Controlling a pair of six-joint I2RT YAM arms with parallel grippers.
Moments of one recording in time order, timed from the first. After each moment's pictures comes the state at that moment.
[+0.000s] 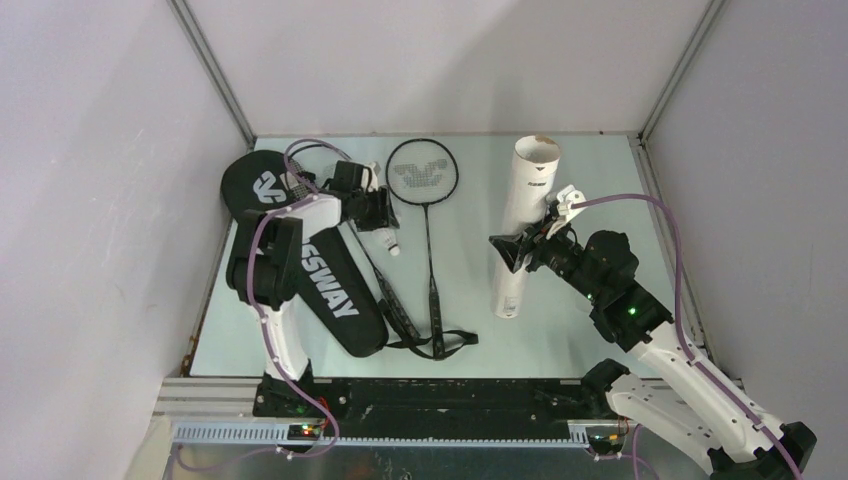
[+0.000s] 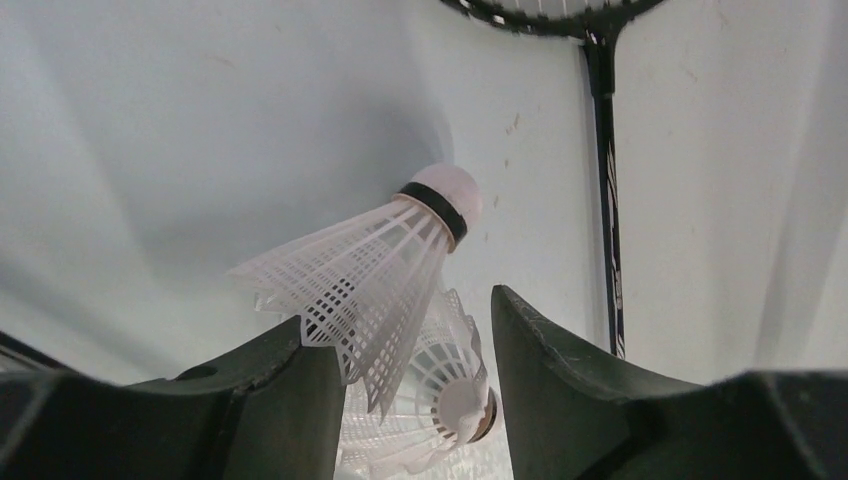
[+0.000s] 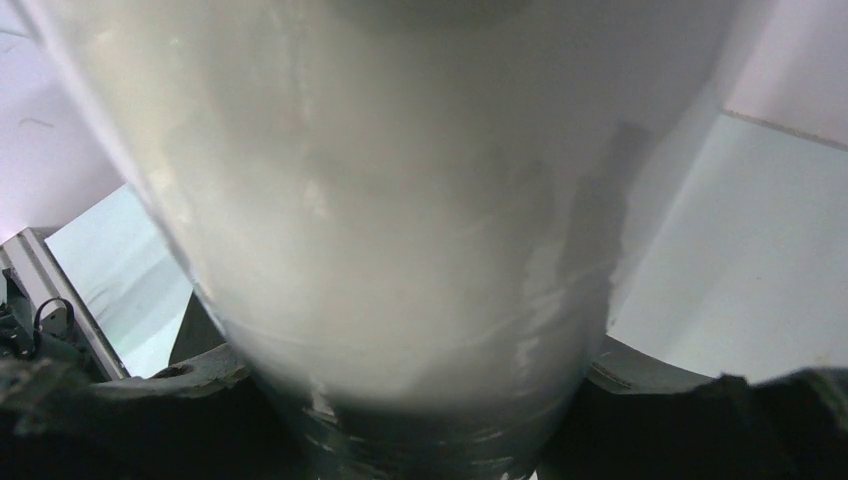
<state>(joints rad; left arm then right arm) -0.22 1.96 1.26 -0.23 0.32 -0.31 0.60 0.74 0.72 -0.03 -0.14 0.18</state>
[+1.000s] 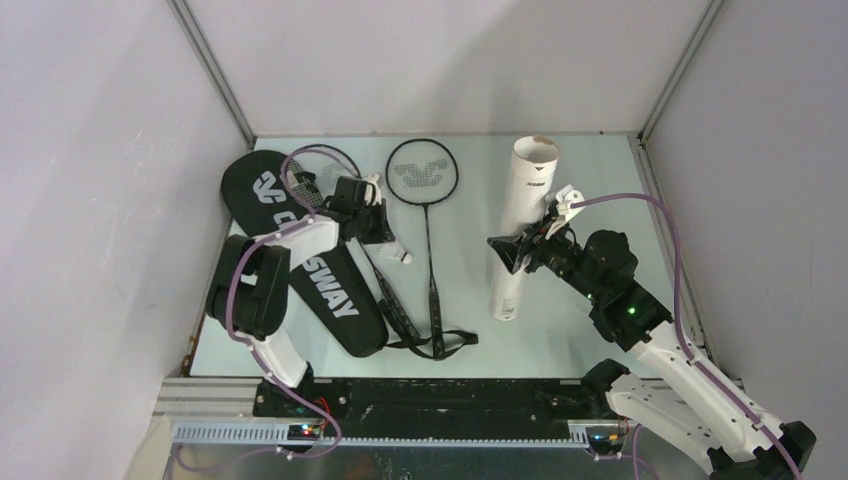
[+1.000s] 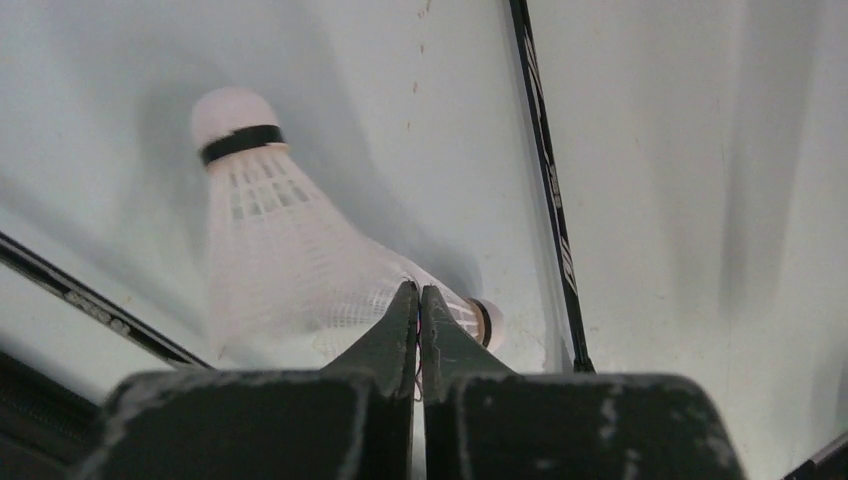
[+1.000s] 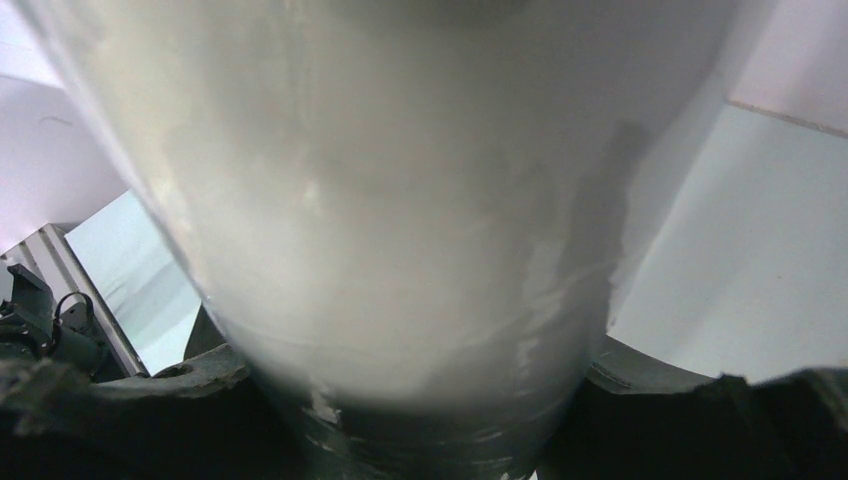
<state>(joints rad) -0.31 1.74 1.04 -0.16 0.26 -0.34 0.60 0.75 0.72 -0.03 -0.16 0.20</state>
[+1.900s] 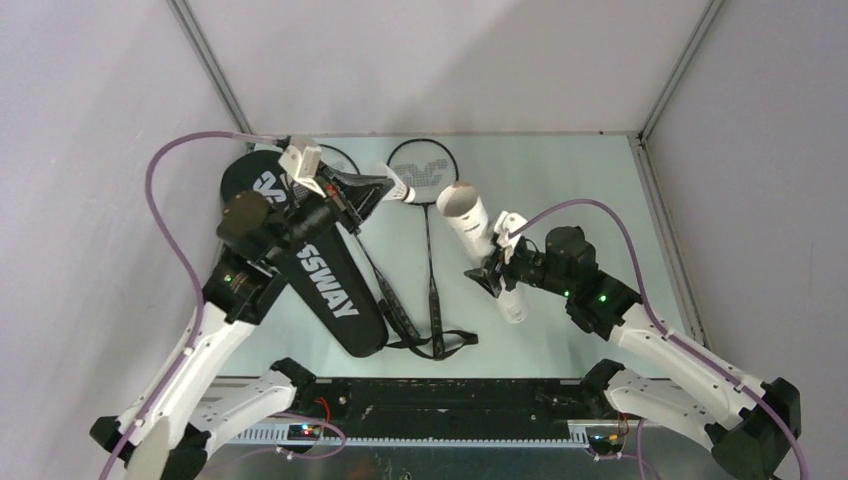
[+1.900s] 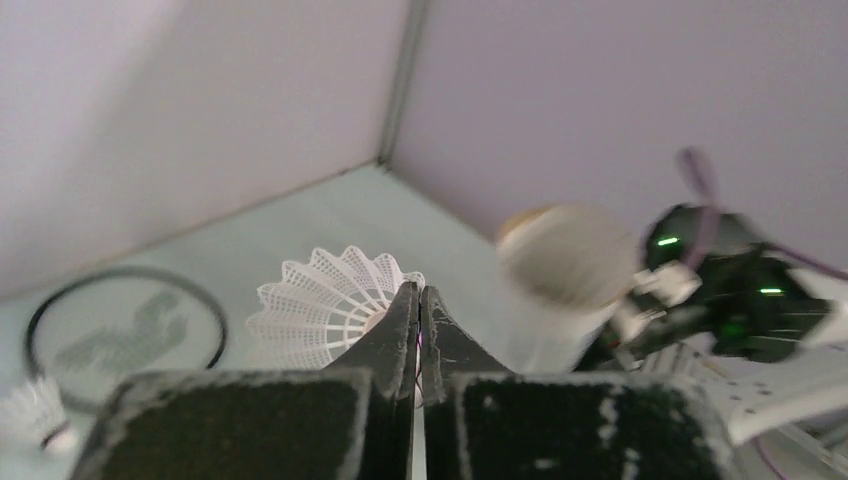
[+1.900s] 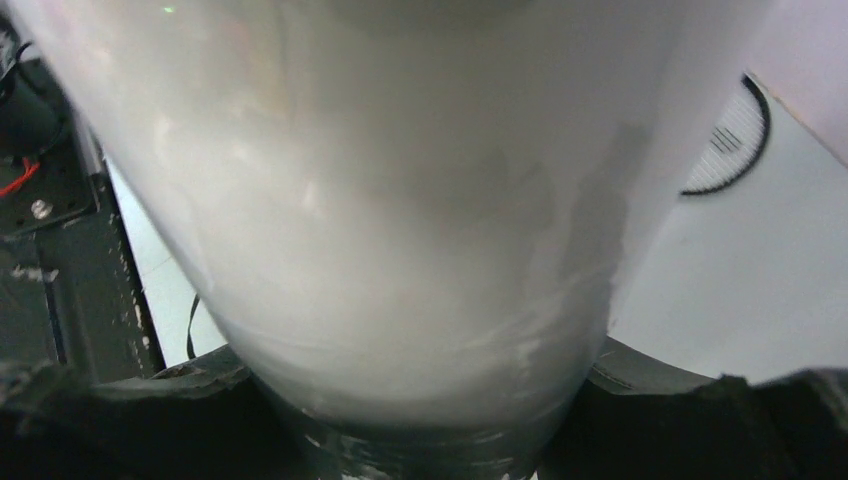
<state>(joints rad) -0.52 0.88 1.09 -0.08 0.29 -0.33 0.70 0.89 0.72 -0.08 -0.32 -0.14</state>
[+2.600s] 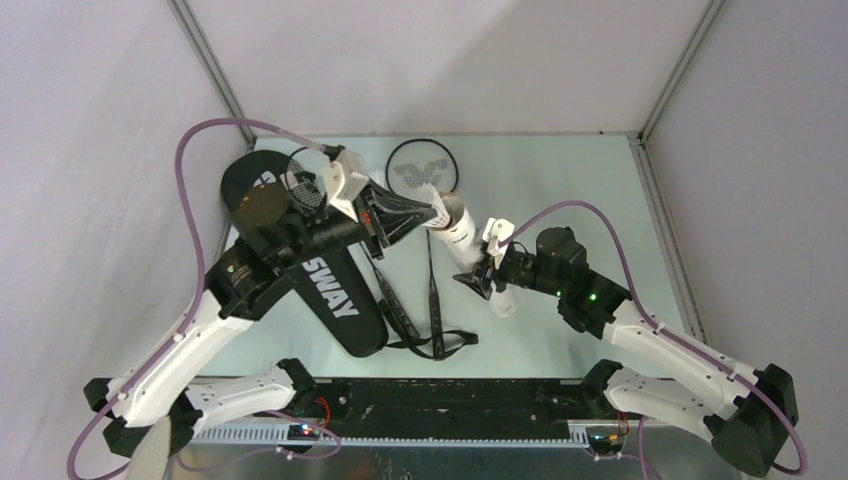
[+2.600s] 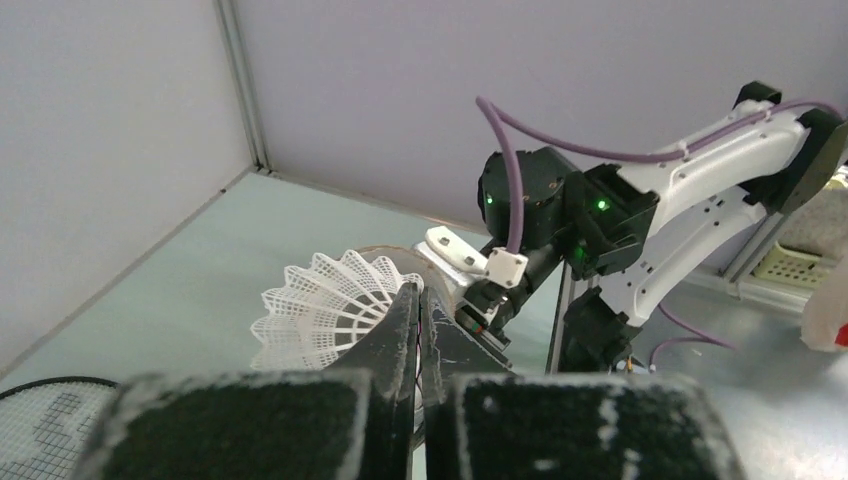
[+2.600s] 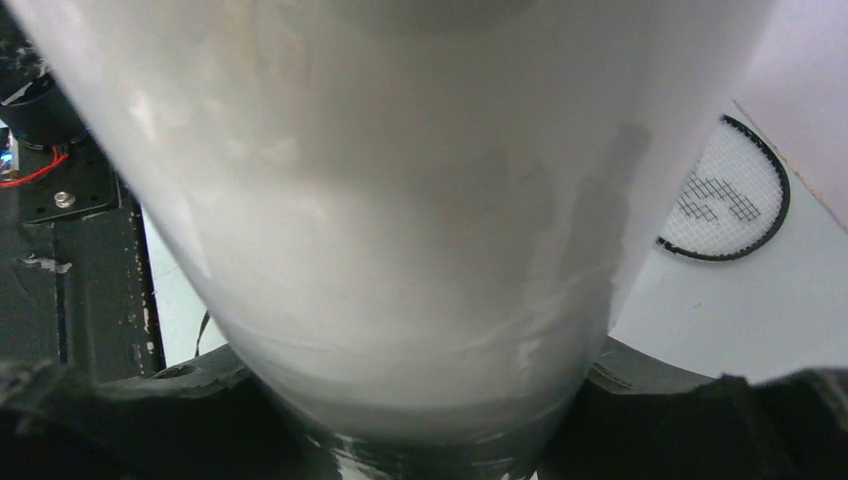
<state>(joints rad) -0.82 0.95 1.32 -0.21 0.40 -0.12 0.77 0.96 0.72 0.01 -0.37 -0.22</state>
